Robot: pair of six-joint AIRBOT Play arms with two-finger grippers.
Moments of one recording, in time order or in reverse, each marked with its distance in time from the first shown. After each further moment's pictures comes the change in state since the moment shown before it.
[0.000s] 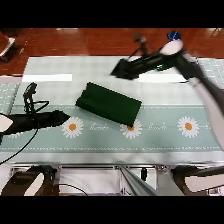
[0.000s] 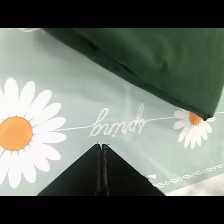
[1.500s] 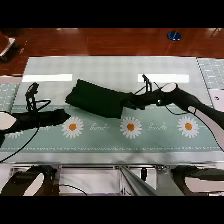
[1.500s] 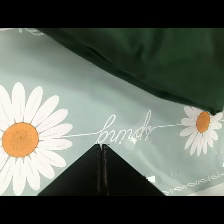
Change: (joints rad) left arm 0.000 -0.042 -0.003 -0.001 0.040 0.003; right arm 0.036 0.063 -0.594 0.194 -0.307 -0.104
